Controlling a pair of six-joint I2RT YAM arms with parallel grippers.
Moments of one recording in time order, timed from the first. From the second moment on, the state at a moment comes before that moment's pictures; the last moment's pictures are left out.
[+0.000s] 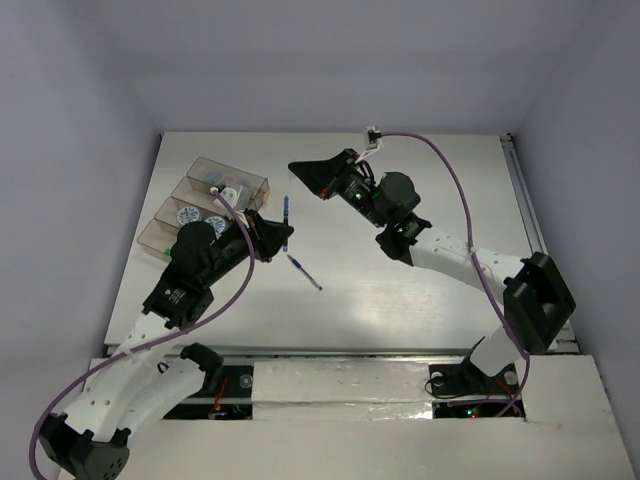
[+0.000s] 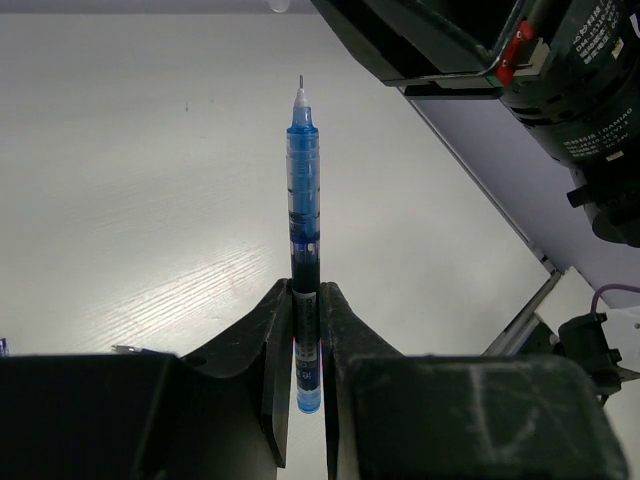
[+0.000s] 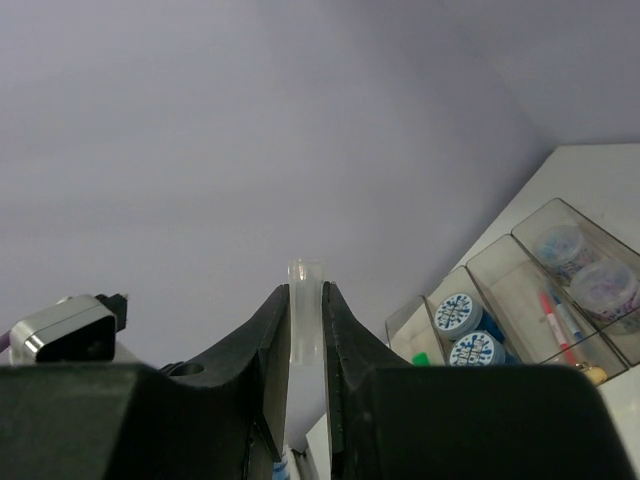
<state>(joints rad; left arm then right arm) -0.51 0.72 0.74 -0.11 0.25 -0.42 0.78 1.57 1.15 0.77 -0.09 0.84</state>
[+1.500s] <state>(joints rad) -0.49 0.72 0.74 -0.11 0.27 -0.42 0.83 1.58 1.14 0.82 -0.11 0.82</state>
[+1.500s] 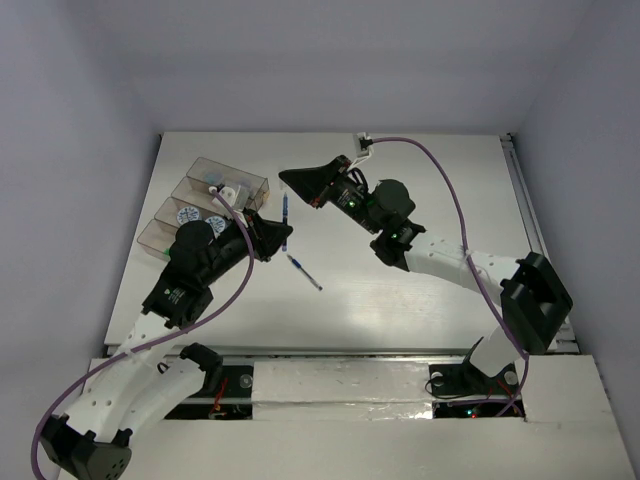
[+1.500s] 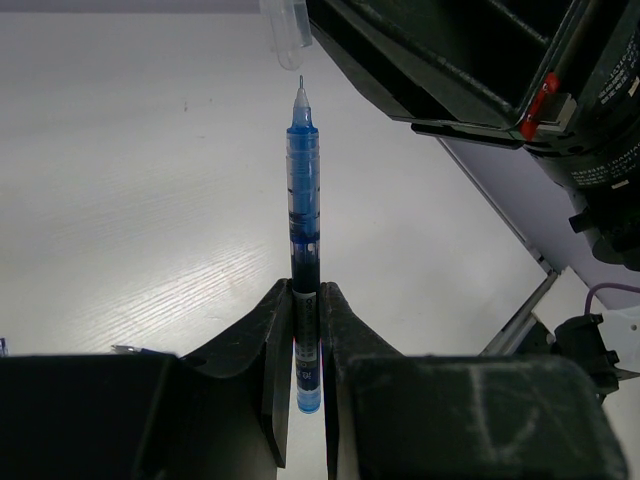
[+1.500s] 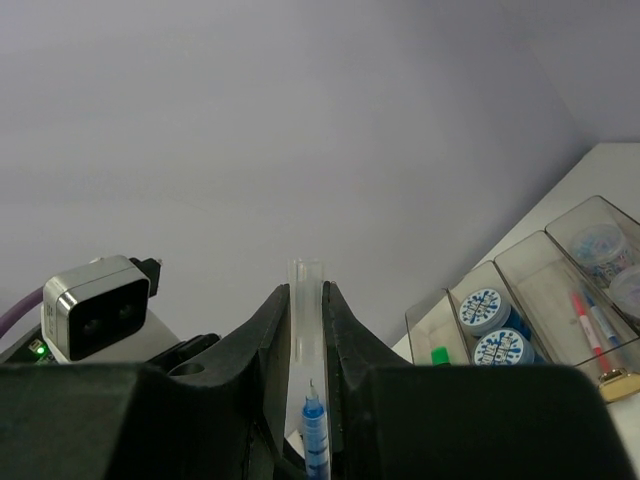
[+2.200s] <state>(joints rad) -0.47 0.72 0.74 -0.11 0.27 -0.42 0.83 1.57 1.13 0.82 -0.11 0.82</state>
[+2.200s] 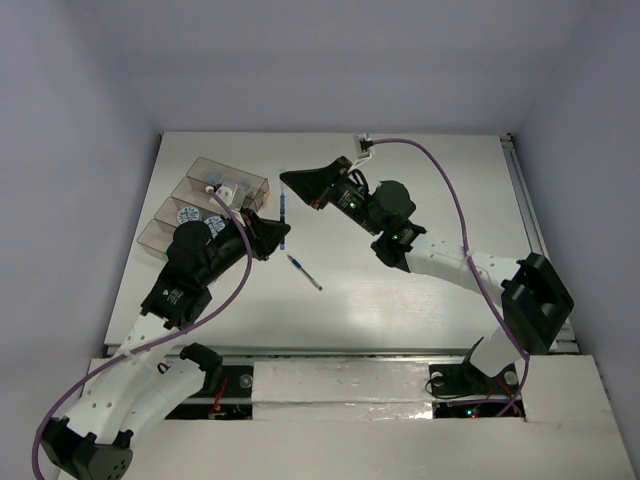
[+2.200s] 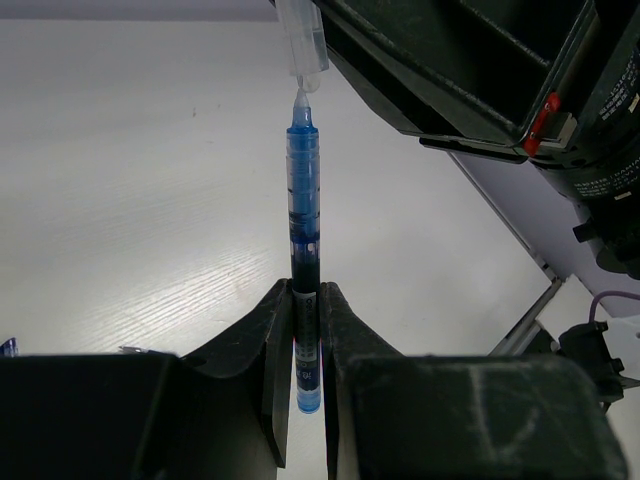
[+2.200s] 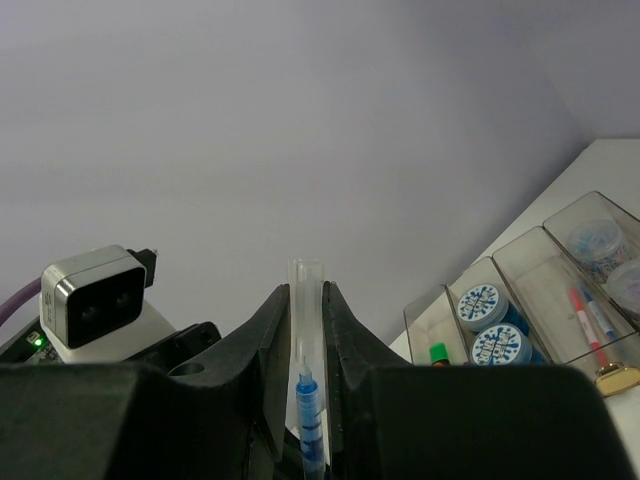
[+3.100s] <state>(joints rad) -0.47 0.71 0.74 -0.11 0.28 -0.42 0.85 1.57 1.13 0.82 -0.11 0.81</state>
